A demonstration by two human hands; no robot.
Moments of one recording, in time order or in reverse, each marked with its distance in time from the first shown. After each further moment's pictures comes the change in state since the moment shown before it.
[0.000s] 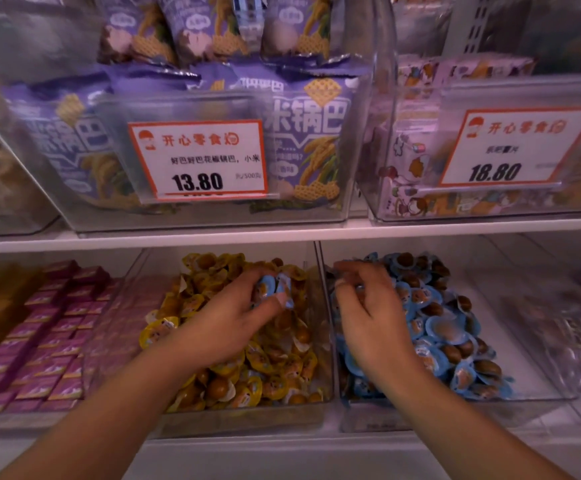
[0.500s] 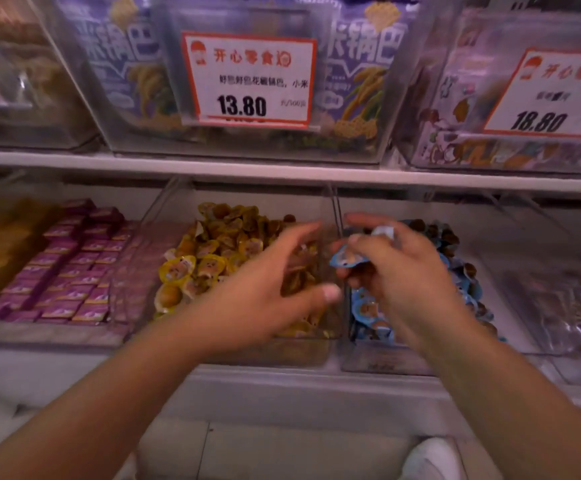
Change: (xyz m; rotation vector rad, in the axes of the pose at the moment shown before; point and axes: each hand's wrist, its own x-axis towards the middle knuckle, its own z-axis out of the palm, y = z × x) left_hand -0.049 0.040 0.013 -0.066 -0.126 0.123; right_hand -0.020 -0.046 -0.026 0.525 -0.187 0.269
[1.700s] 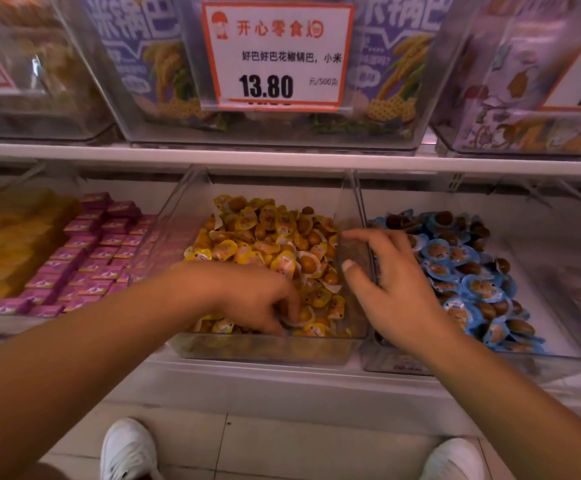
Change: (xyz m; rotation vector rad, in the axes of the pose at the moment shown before) left_hand 0.027 -0.053 -0.034 0.709 -0.739 -0.192; right_hand 0.014 0.057 -0.002 -0.762 -0.123 -0.302
